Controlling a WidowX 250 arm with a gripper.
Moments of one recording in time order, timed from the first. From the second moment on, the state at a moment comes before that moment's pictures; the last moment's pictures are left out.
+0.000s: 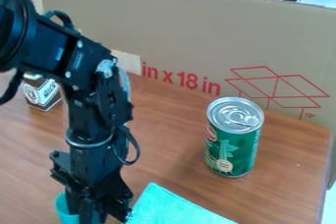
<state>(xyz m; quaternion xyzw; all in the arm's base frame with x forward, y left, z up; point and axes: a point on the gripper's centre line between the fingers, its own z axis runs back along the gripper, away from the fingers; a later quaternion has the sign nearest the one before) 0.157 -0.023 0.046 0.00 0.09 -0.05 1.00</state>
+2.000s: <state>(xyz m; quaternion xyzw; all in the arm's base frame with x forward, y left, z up) 0.126 0.161 0.105 0.03 0.05 0.09 0.99</state>
